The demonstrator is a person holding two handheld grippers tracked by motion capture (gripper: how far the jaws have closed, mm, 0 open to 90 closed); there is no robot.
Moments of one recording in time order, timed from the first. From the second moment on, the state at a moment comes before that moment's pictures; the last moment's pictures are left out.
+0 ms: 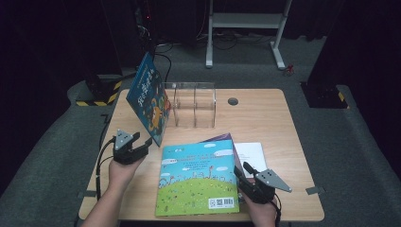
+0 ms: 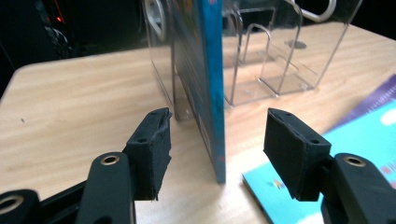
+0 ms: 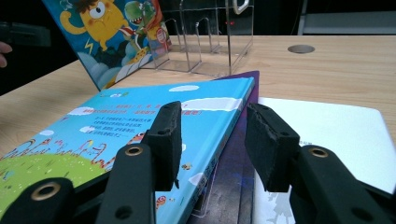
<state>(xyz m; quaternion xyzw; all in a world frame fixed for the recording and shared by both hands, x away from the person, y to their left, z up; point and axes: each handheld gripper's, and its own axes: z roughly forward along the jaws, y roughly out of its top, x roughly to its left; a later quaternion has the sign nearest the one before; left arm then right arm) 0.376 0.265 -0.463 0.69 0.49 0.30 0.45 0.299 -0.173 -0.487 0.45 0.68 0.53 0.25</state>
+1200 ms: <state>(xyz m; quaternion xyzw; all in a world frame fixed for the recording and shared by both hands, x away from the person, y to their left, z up) 0.322 0.242 -0.514 0.74 0.51 0.15 0.41 0.299 -0.166 -0.487 0.44 0.70 0.51 0.25</state>
